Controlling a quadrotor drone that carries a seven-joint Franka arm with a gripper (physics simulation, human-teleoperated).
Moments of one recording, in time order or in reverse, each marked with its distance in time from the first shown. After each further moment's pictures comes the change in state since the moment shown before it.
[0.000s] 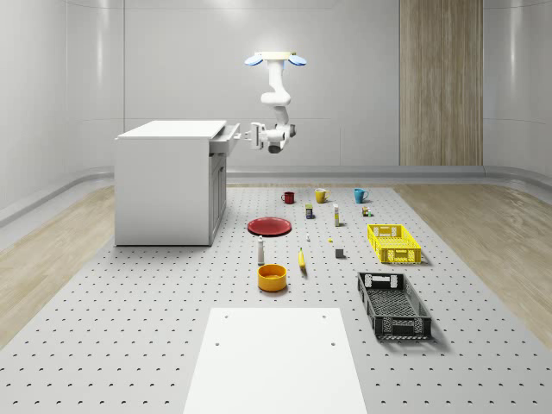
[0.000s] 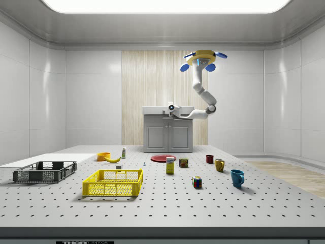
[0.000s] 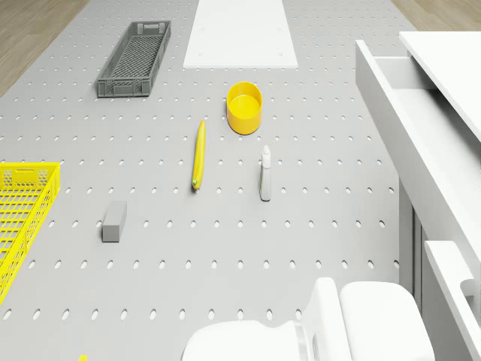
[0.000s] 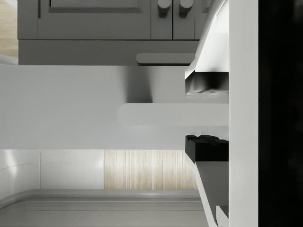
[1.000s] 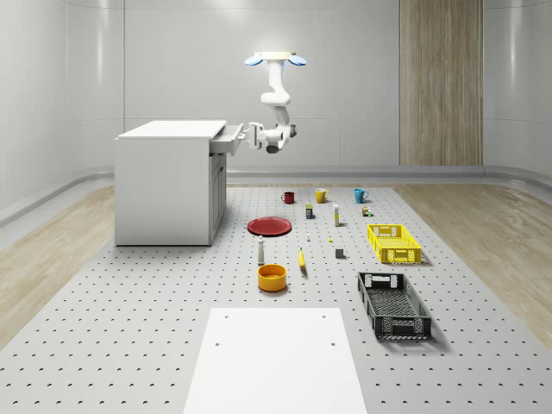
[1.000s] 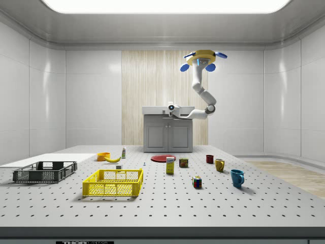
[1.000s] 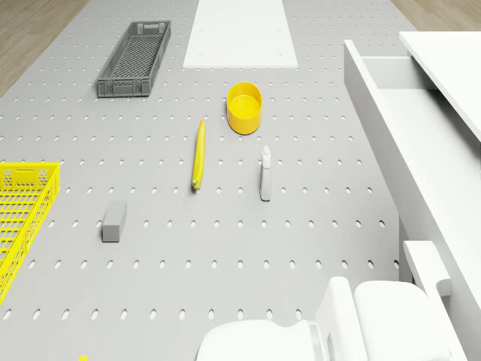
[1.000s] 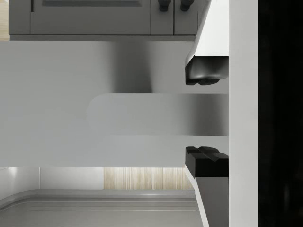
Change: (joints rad) arm 0.062 0.009 0.014 0.005 0.030 0.066 -0.009
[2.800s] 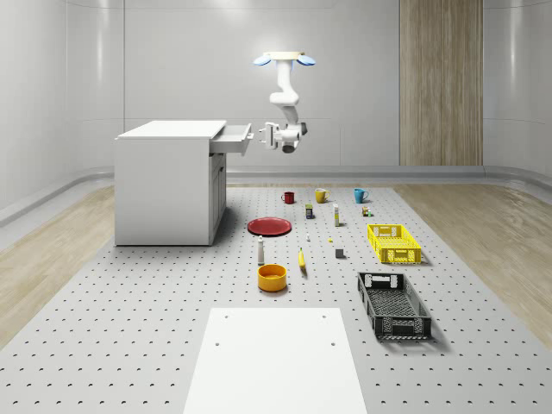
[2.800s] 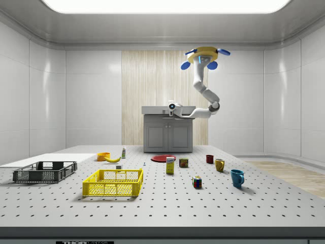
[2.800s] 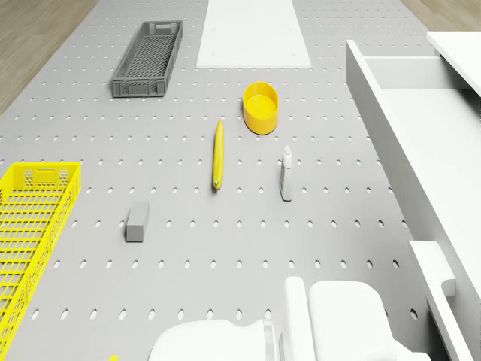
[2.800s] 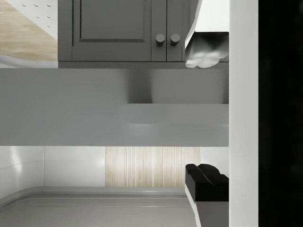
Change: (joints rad) arm 0.023 -0.051 -0.146 -0.008 -0.133 -0.052 0.029
